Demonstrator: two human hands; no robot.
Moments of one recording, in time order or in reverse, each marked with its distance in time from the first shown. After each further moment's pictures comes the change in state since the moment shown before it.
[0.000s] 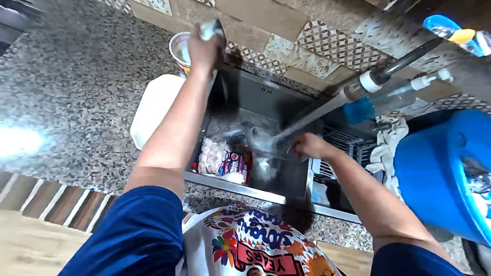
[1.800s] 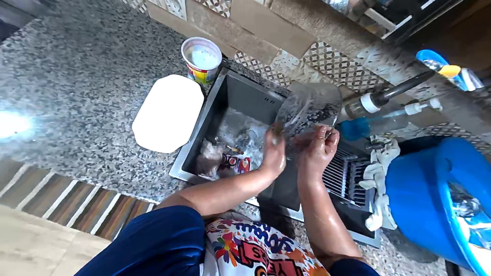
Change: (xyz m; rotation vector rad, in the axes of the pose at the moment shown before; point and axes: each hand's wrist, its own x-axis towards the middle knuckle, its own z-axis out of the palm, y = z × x) left_hand -0.253 -0.024 0.113 -0.425 -0.220 -0.211; right_hand -0.020 -0.095 0.051 1.025 1.084 -0.614
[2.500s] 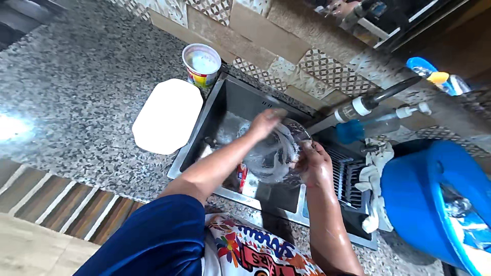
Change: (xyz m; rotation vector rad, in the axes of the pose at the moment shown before) left_hand 0.113 0.005 -0.037 0.492 -0.274 0.148; right_hand -0.006 -0.021 -0.039 -0.022 -0.111 0.506
